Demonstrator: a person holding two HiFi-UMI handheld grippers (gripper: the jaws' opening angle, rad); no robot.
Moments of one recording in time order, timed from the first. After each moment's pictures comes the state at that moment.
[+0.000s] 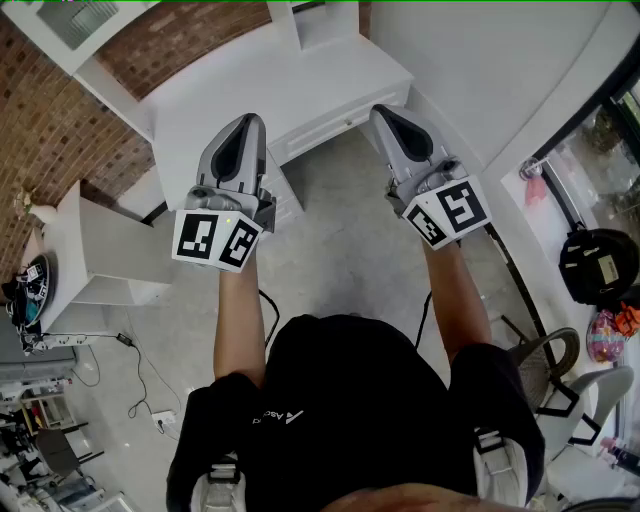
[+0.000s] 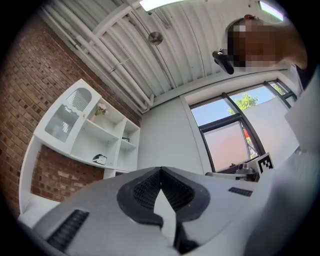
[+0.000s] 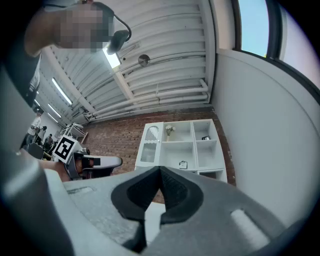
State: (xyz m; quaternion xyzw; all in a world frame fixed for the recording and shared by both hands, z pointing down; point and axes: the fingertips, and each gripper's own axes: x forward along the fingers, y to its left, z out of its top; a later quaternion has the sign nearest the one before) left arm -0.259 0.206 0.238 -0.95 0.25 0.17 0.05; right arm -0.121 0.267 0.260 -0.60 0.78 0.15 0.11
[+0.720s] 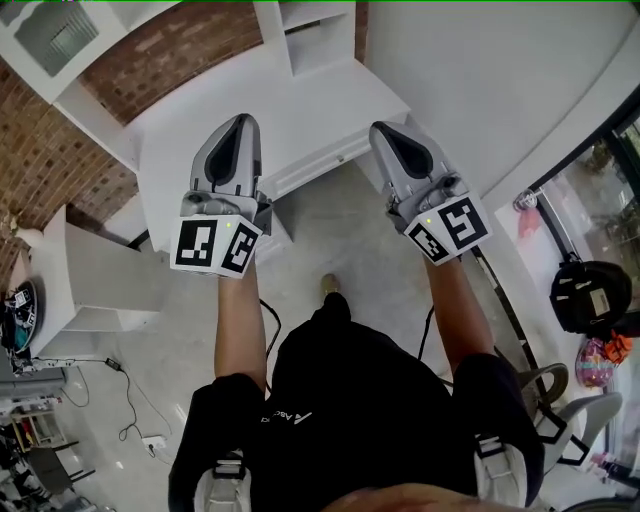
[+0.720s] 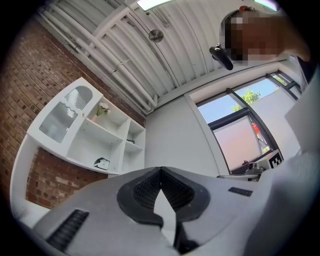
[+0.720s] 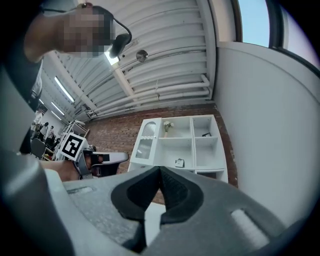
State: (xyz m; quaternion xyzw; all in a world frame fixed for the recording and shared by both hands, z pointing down) left arm -0.211 0.086 0.222 -0.94 0.28 0.19 0.06; right arm -0.074 0.162 0.256 -0.59 0.79 0.15 0.09
